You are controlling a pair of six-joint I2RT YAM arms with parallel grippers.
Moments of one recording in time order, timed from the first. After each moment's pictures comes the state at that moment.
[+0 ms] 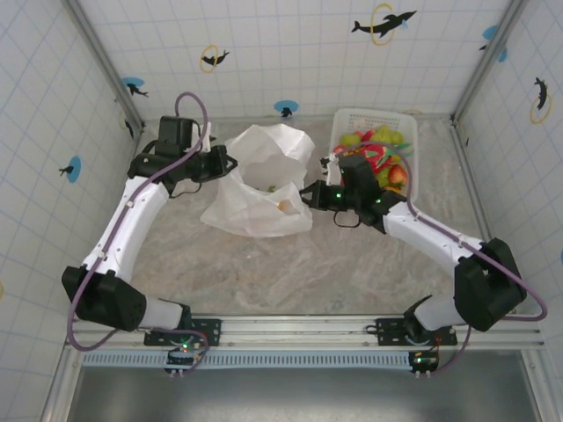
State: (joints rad) left arm -0.26 1.40 1.41 -0.81 0.46 -0.40; right arm 0.62 1.41 0.98 -0.14 -0.51 0.72
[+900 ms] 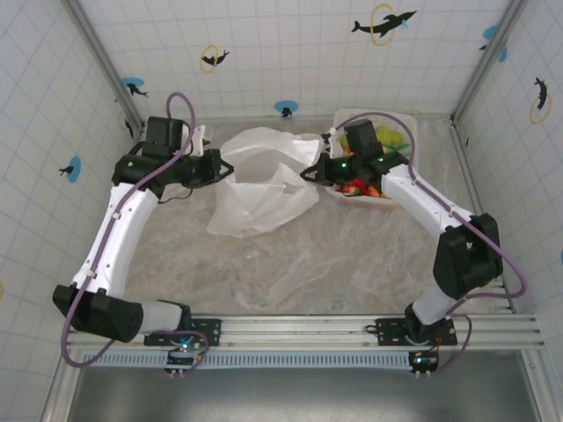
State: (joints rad) left arm -0.25 1.32 1.48 -0.98 0.52 -0.40; right arm 0.48 1.63 1.33 -0.46 -0.71 0.57
